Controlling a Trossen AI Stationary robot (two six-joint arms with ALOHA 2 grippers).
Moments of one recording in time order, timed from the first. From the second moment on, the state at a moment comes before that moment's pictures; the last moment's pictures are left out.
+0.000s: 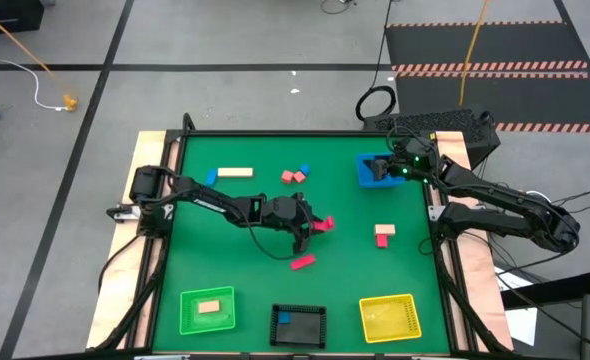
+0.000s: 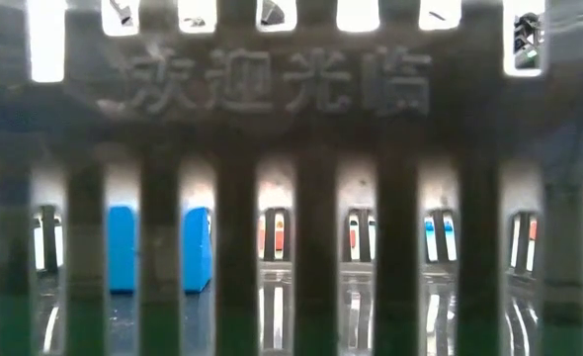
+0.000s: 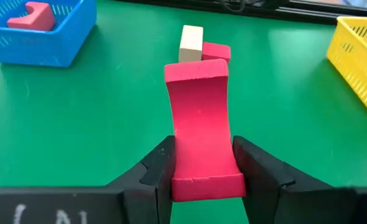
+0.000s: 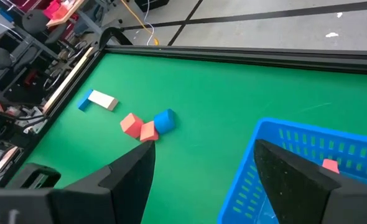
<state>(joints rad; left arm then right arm) -0.02 1.90 1.00 0.43 0.00 -0.11 -0.66 0.83 0.43 -0.10 -0.05 0.61</state>
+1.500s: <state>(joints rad) -0.05 1.90 1.00 0.54 -0.06 0.00 0.00 1.08 0.43 0.18 0.03 1.44</state>
